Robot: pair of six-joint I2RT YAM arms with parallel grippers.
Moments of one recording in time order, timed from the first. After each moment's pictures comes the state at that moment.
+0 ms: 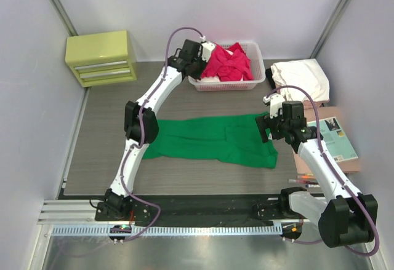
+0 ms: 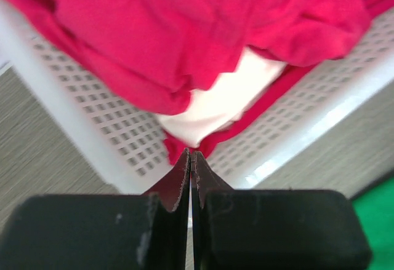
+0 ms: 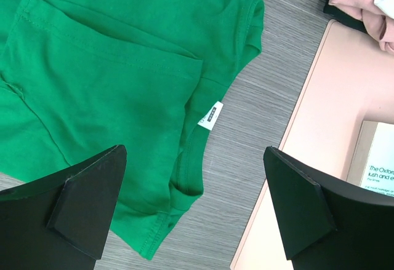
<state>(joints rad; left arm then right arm) -0.48 2.48 2.49 -0.70 0.07 0.18 0.11 1.05 0.75 -0.49 -0.06 -0.27</state>
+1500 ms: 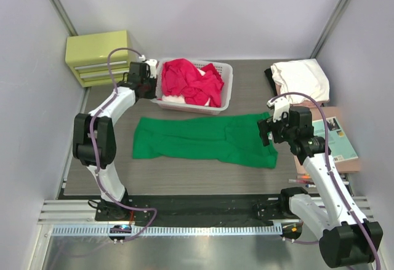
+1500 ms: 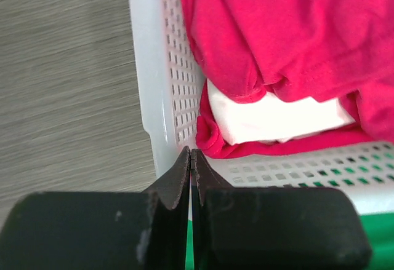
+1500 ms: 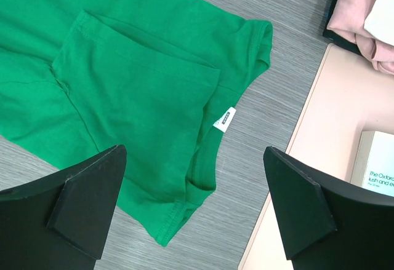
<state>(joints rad) -0.21 1.83 1.40 -0.33 0.07 0.01 0.10 0.87 0.72 -0.52 -0.15 -0.27</state>
